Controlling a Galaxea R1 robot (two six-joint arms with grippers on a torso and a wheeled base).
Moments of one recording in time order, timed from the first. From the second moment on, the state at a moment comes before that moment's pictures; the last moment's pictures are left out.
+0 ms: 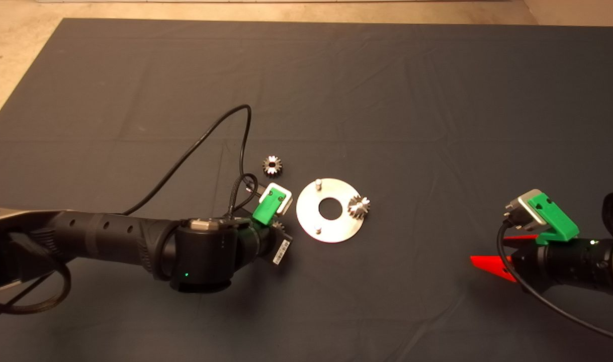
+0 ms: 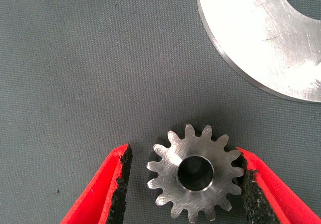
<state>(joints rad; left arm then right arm) -0.01 2.52 -0.73 1.17 1.52 -1.20 0.11 1.82 -0.35 -0.92 -1.23 1.21</state>
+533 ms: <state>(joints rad) -0.01 2.52 -0.72 1.17 1.52 -1.20 0.11 1.82 -0.35 -0.92 -1.23 1.21</state>
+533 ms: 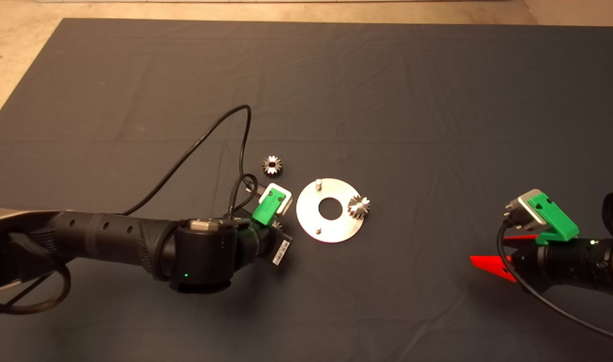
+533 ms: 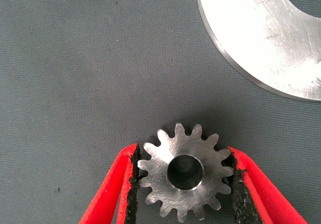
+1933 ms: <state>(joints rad) -0.11 2.55 -0.68 1.07 1.53 -1.20 0.11 1.82 -0.35 -0.92 -1.23 1.19</state>
